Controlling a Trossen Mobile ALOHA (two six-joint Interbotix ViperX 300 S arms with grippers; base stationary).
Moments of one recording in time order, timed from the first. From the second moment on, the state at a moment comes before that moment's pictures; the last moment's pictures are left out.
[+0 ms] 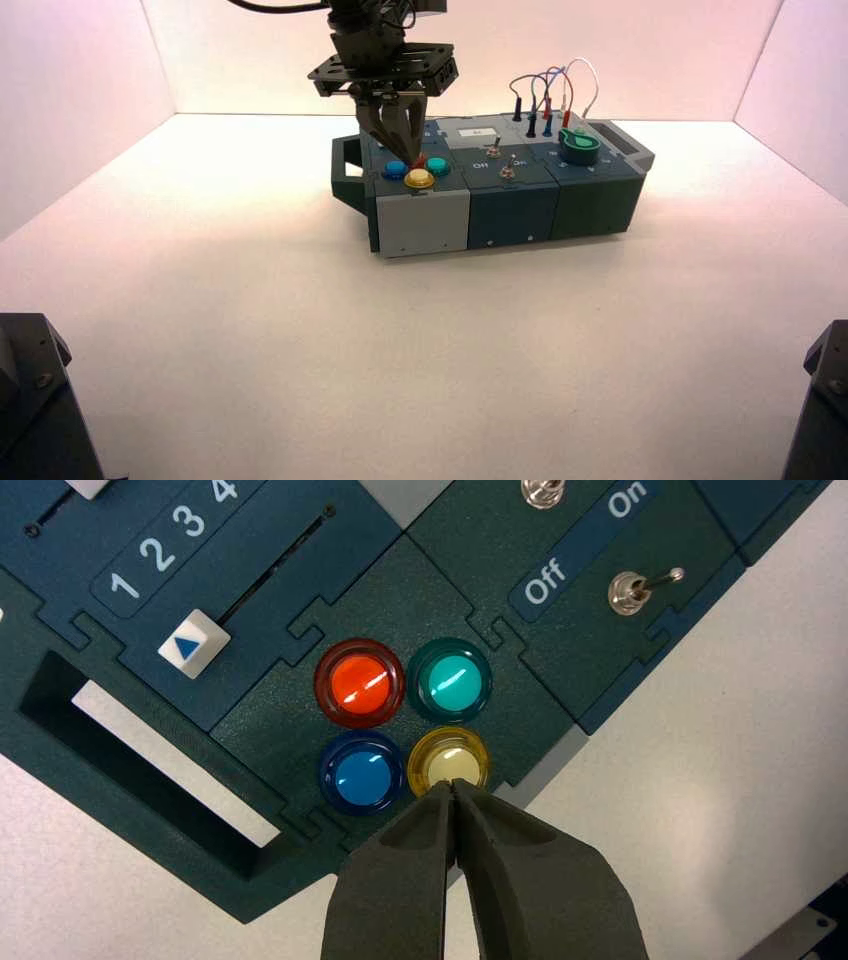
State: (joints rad) left arm -0.62 0.22 0.49 -0.33 0.62 0.22; right arm 0.38 -0.41 0.50 0.00 0.92 0.04
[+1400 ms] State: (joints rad) left arm -0.63 0.28 0.45 -0.34 0.65 0.22; right arm 0.37 -0.43 0.52 -0.01 0.92 0.04
